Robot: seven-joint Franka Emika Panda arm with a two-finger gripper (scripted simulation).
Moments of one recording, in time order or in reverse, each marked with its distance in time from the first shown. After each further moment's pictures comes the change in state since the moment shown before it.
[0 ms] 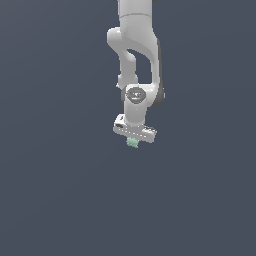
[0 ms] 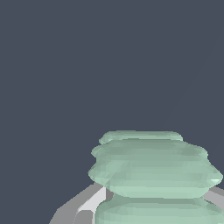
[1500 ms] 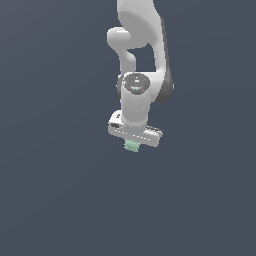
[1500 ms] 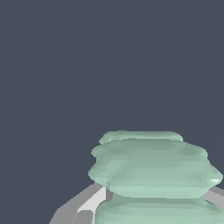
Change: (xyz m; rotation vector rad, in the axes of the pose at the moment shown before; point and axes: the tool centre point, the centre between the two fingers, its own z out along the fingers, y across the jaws) arm 0.075 -0.018 -0.094 0.000 0.001 0.000
